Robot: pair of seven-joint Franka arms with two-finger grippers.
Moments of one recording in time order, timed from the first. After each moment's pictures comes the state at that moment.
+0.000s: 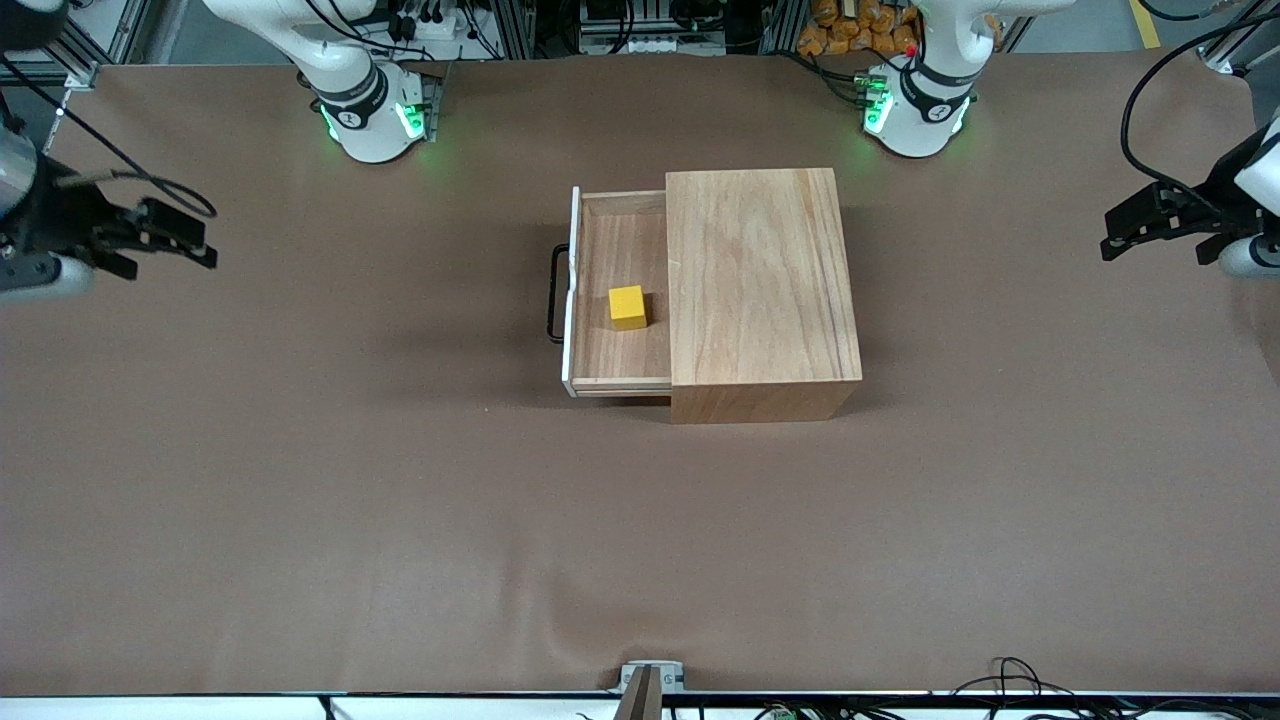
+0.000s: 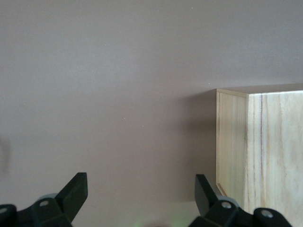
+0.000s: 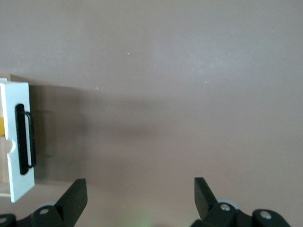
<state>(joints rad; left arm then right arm) -0.07 0.01 0.03 -1.51 0.00 1.49 0.00 0.02 -0.05 -0.02 -1.62 0.09 1.49 -0.07</state>
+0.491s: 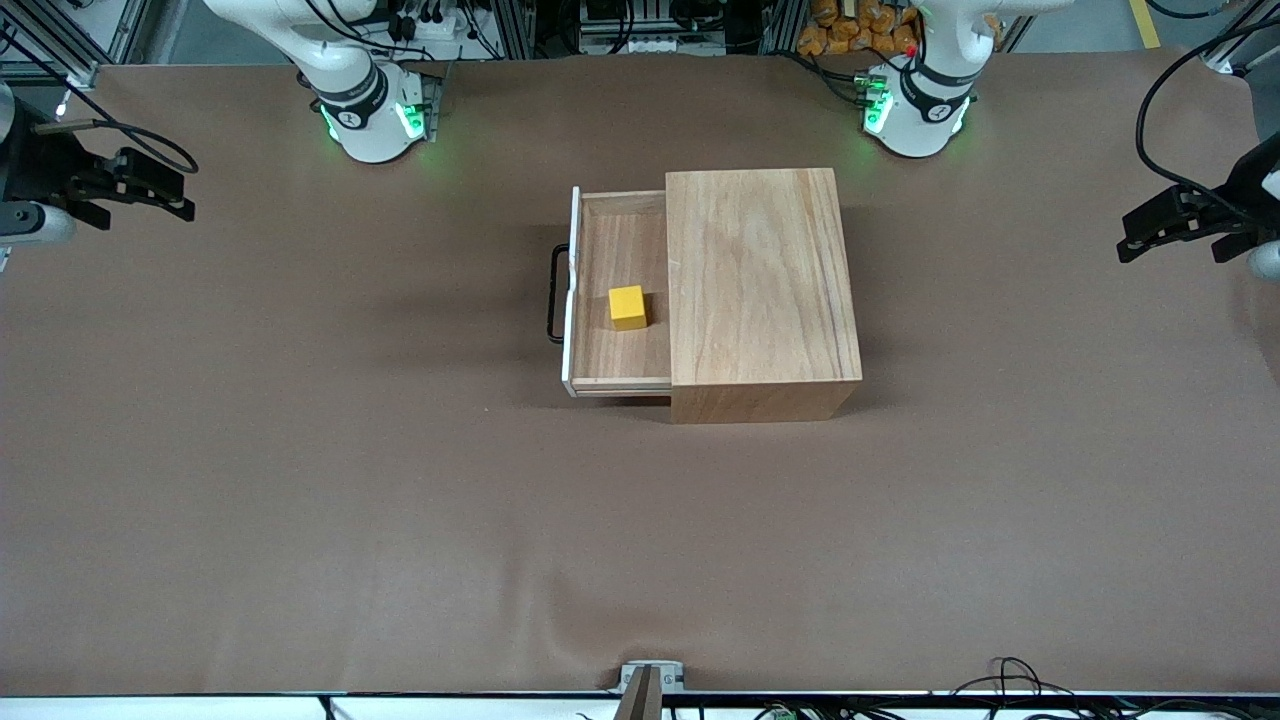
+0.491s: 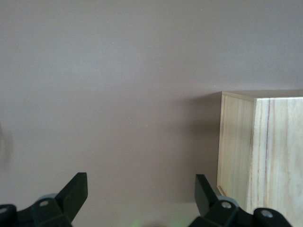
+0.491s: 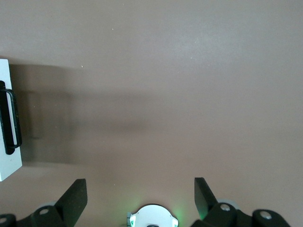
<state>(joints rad) -0.05 0.01 0.03 -1.51 0.01 1.49 0.00 0.00 -0.10 -0.01 -1.64 0.05 1.40 -0.07</state>
